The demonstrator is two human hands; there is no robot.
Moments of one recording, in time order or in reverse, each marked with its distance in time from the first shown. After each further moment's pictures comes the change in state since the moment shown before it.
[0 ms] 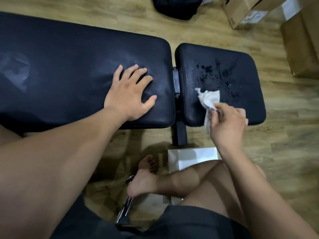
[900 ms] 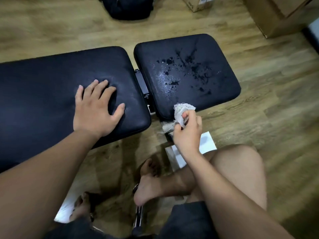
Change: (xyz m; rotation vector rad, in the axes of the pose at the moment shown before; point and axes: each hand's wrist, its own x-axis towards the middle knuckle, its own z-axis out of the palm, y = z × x) left_hand -0.002 0.003 -0.001 -0.017 0.045 0.023; right_hand -0.065 -0.029 0.038 0.491 0.051 0.405
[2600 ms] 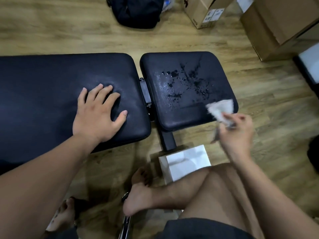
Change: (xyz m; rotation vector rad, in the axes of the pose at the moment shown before) left_hand 0.000 0.000 0.001 0.040 -0.013 -0.008; right_hand 0.085 0.033 -0.101 -0.224 0.090 -0.066
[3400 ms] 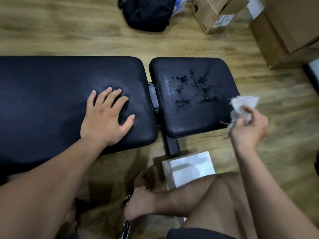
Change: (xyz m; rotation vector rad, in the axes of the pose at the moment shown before) left_hand 0.000 -0.001 0.000 -0.007 0.006 -0.007; right_hand 0.040 -0.001 0.017 0.058 0.238 0.084
